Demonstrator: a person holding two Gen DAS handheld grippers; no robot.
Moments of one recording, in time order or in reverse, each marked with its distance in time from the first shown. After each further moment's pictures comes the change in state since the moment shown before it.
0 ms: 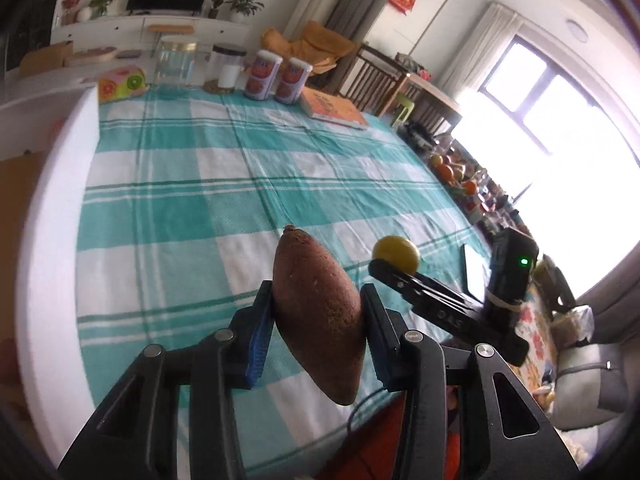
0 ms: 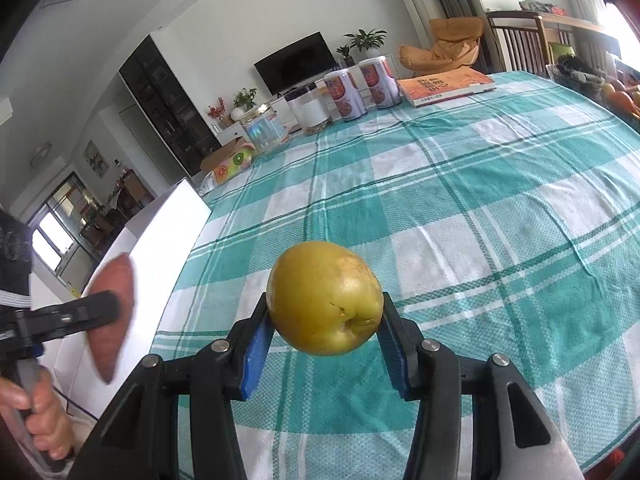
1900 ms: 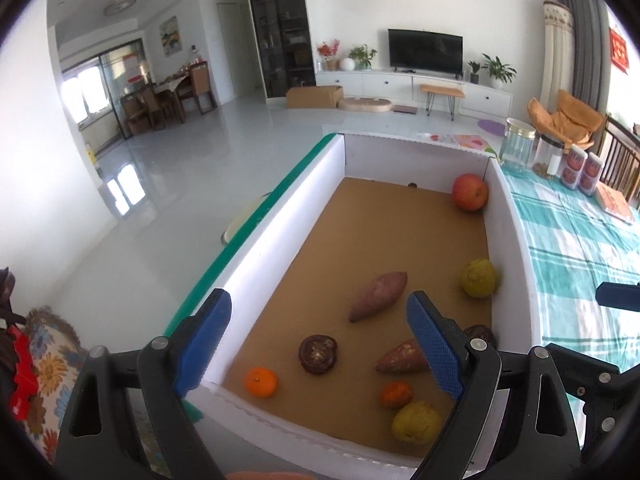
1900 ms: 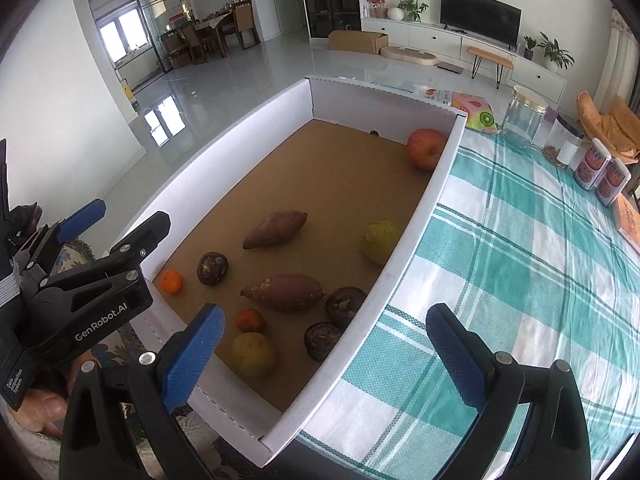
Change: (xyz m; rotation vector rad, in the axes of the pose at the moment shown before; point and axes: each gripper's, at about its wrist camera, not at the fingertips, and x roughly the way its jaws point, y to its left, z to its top) left arm -0.150 0.164 -0.033 -0.243 -0.231 0.989; right arm 0.078 0.366 -0.027 -0.613 0.397 0.054
